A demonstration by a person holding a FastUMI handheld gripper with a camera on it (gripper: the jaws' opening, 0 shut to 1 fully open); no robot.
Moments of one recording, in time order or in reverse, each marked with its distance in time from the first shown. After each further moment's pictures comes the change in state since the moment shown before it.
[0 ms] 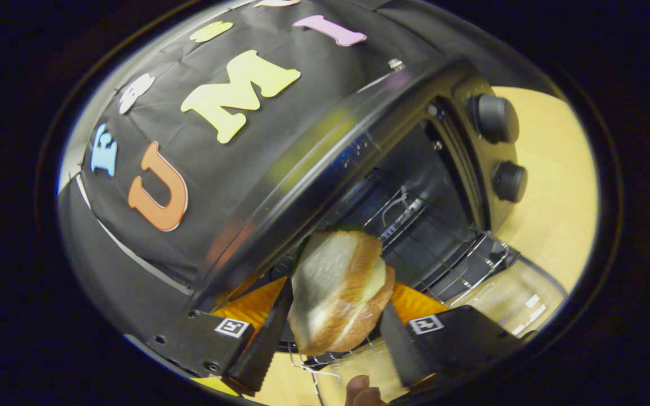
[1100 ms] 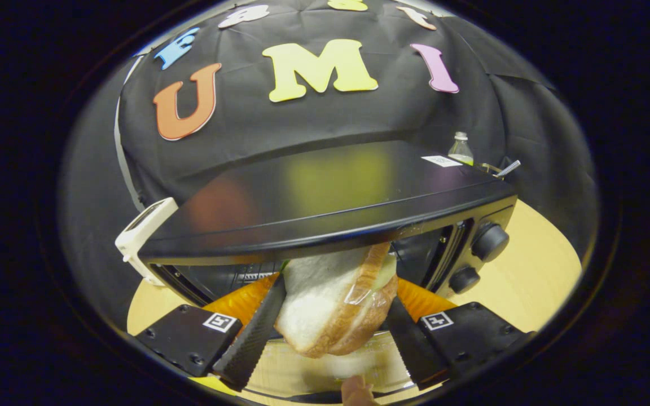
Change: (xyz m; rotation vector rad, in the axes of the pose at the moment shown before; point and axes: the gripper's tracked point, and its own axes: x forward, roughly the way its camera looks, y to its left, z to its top) arm -0.027 -0.022 0.014 -0.571 -0.015 -0.163
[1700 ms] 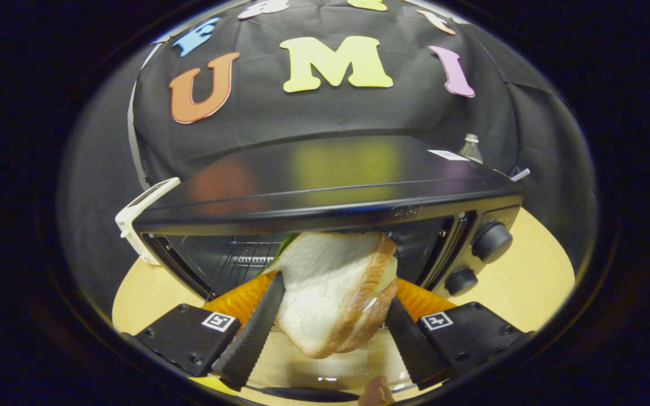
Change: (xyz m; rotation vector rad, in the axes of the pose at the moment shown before) arm 0.003 -0.014 -0.017 -0.130 0.028 0.062
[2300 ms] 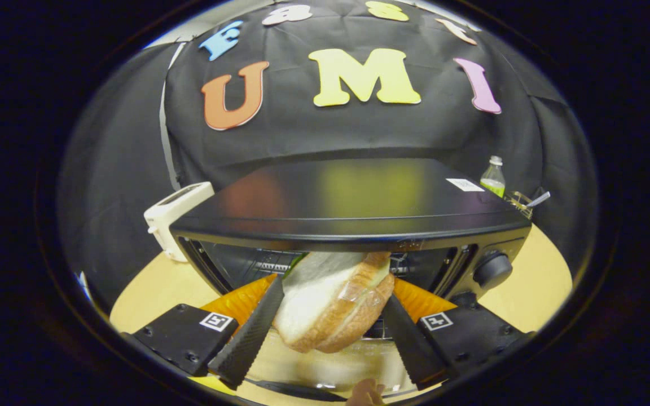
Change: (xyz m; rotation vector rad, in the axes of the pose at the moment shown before) arm -0.020 0.009 0.023 -0.015 -0.072 0.128
